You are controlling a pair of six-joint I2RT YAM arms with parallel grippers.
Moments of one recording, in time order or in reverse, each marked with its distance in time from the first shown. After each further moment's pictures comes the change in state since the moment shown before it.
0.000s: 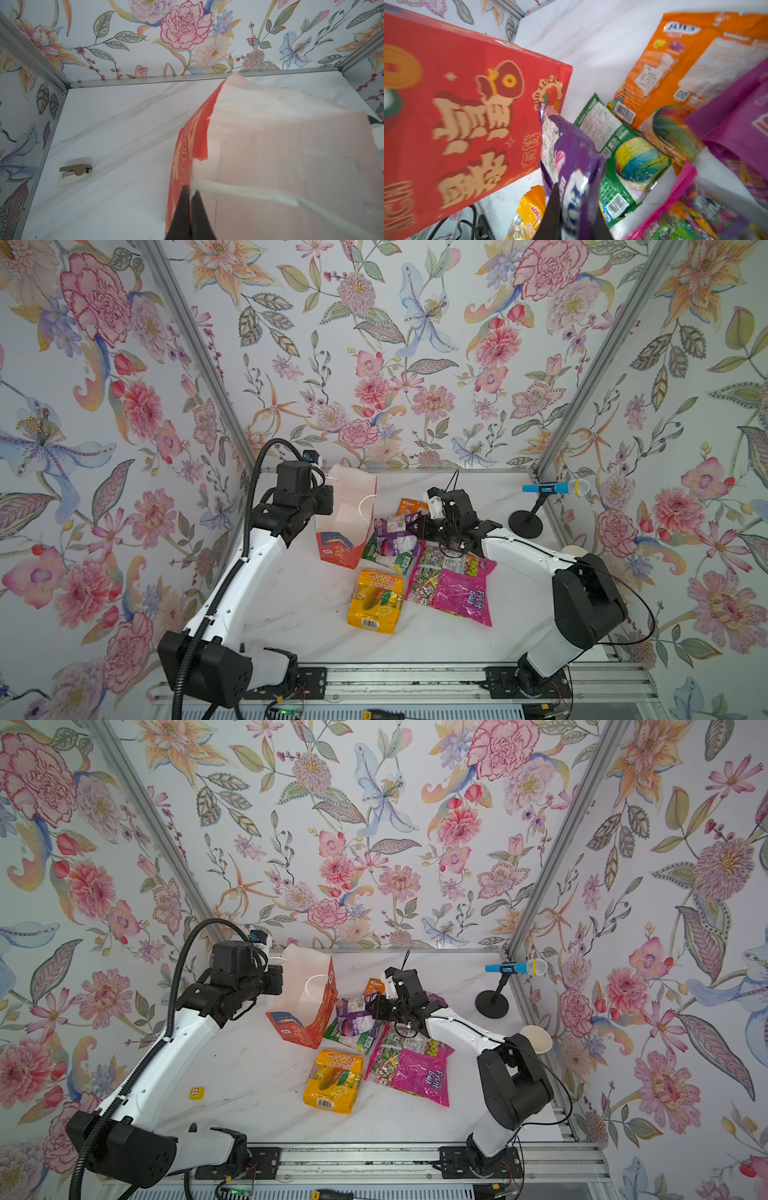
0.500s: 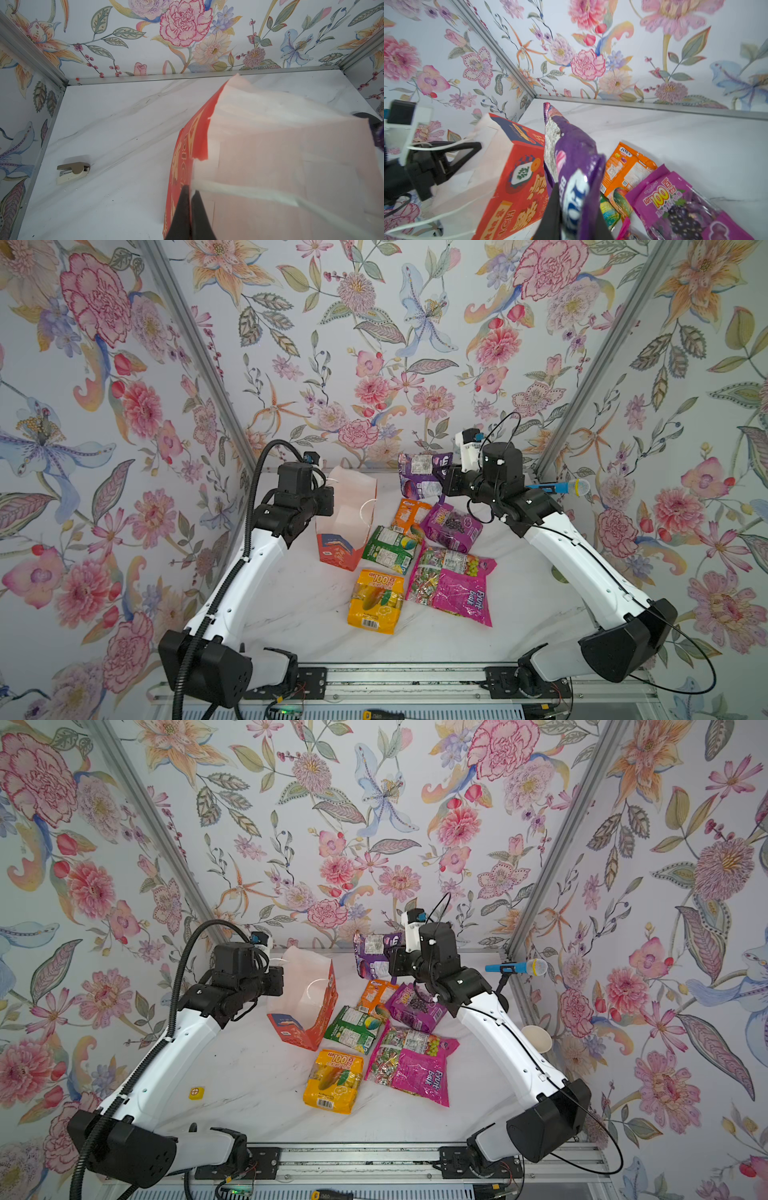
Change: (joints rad) left arm -0.005 0.000 -0.010 0.003 0.001 -0.005; right arm -0.023 -0.182 0.468 -0.353 0.246 -0.241
